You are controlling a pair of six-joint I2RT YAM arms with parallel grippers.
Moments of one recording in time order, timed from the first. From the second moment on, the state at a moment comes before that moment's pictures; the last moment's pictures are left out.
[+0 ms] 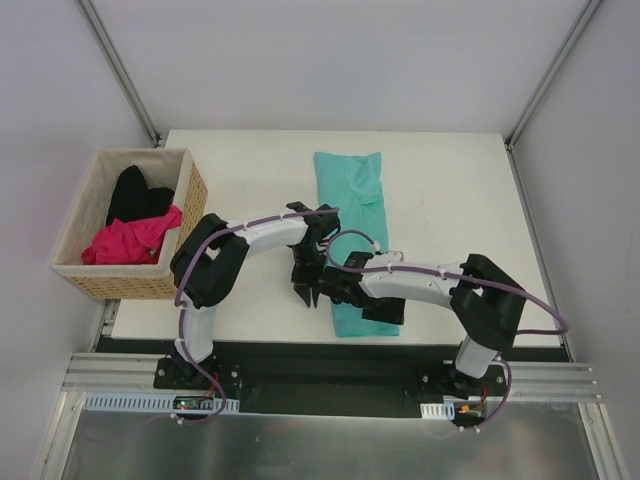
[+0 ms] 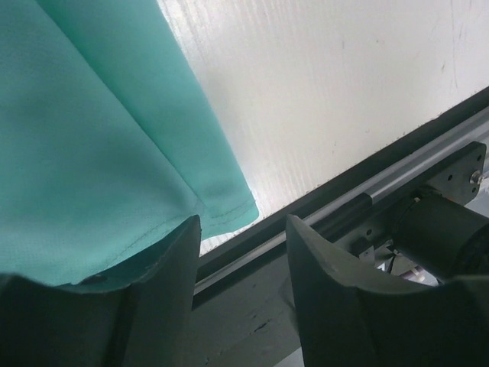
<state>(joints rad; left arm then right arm) -0.75 1.98 1.36 -1.04 0.36 -0.61 1.11 1.72 1.12 -1.34 0.48 1.42</state>
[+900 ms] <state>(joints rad) -0.75 1.97 1.36 -1.05 0.34 -0.61 1.12 1.66 0.96 -1.17 0.43 1.42</state>
